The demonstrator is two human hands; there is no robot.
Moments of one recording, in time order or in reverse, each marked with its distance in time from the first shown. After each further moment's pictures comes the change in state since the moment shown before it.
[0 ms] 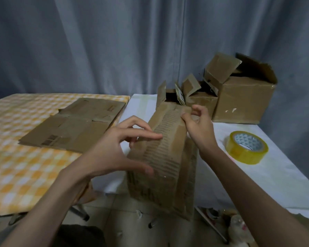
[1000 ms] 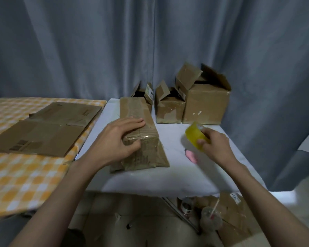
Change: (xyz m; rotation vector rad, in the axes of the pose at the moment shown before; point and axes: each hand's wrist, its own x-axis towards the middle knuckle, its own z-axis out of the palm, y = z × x) left_hand 0.042 0.001 0.046 0.363 0.195 -0.043; right_hand -0.013 0.046 -0.139 -0.798 -0.026 -0.117
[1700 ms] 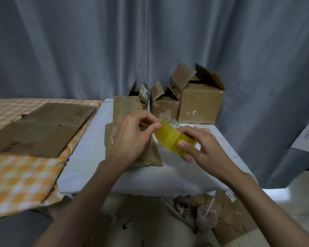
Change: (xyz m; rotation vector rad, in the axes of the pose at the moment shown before) left_hand 0.021 0.080 0.019 -0.340 0.253 -0.116; right_hand -0.047 -0.042 -0.037 0.330 -0.075 -0.545
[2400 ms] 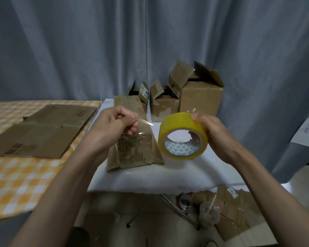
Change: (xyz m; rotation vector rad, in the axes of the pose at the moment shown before) left_hand 0.004 0.005 -0.049 -0.399 -0.093 -0.389; right_hand 0.021 -0.010 -0.020 0.618 0.040 0.380
